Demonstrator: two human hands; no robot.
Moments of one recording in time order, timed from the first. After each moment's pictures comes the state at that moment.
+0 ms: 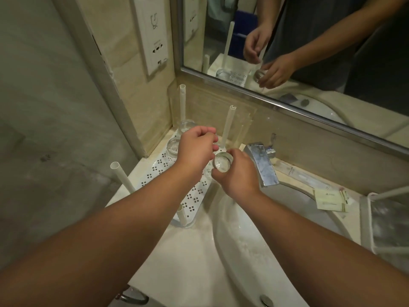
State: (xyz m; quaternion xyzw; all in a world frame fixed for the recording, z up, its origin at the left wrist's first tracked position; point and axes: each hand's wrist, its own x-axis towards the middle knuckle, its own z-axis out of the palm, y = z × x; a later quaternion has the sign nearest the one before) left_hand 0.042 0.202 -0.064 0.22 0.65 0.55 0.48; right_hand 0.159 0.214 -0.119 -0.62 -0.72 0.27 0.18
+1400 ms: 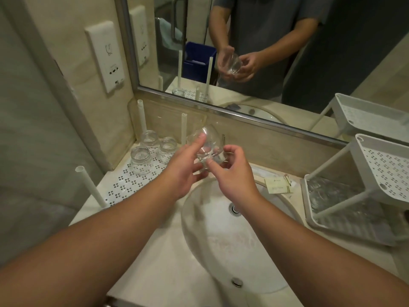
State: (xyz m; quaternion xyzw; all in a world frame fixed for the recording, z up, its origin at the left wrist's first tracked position) left_hand 0.110 0.155 -0.041 0.24 0.49 0.52 0.66; right_hand 0.241 0.150 -0.046 -0.59 -0.58 0.41 0.39
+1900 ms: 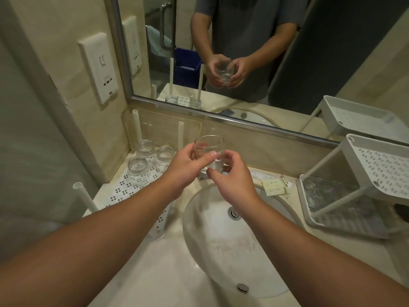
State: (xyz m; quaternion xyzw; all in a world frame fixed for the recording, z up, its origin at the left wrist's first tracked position) left_hand 0.094 0.171 -0.046 0.44 0.49 0.48 0.57; right_hand 0.232 0.154 -0.042 -0.62 -0.57 0.39 0.38
